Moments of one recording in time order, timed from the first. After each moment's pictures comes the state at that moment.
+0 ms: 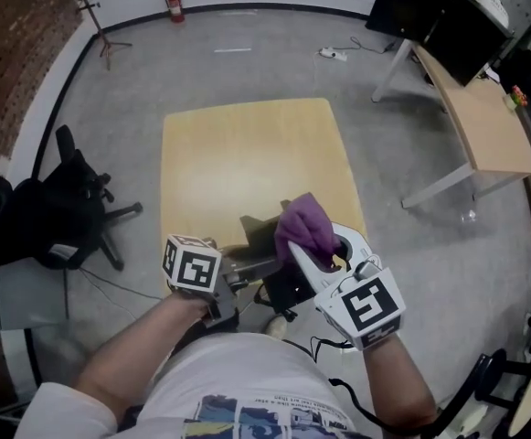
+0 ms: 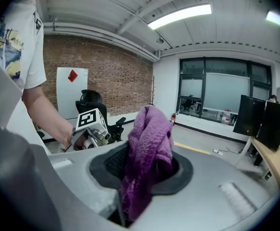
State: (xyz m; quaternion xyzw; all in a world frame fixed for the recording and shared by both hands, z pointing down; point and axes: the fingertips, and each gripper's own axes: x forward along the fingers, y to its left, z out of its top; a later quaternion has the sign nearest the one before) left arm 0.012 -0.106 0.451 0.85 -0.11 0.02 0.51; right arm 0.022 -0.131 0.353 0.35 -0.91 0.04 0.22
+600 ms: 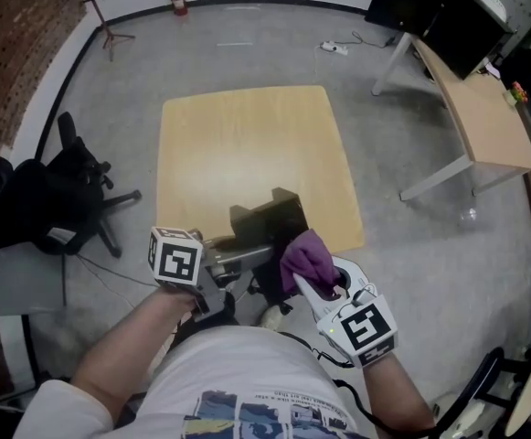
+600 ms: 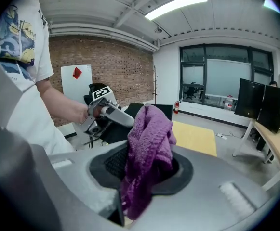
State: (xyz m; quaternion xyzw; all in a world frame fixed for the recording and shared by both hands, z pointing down) left arm 0.008 -0.082 0.431 0.85 -0.12 -0.02 0.51; right arm 0.056 -0.044 0.404 0.32 -0.91 0.09 0.26
